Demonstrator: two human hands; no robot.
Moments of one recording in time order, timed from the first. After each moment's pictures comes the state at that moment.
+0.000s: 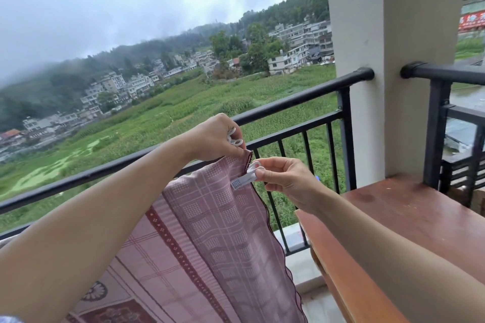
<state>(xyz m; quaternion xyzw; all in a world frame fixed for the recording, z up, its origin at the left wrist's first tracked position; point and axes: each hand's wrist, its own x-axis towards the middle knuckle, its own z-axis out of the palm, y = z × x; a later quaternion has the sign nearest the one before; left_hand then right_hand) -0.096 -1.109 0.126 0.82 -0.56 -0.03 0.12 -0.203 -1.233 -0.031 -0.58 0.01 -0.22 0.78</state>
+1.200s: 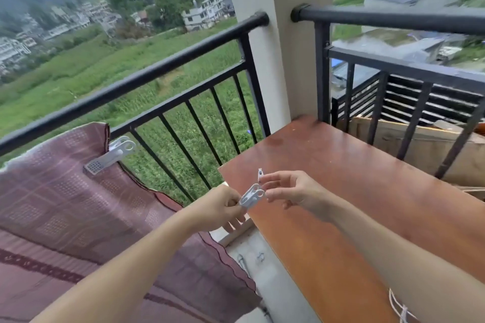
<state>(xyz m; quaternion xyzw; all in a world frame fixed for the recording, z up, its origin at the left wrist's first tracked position) -0.211 -1.172 -0.106 0.74 -0.54 -0.38 0.11 -0.388 -1.296 -0.175 -0.63 0.23 -0.17 0.72</state>
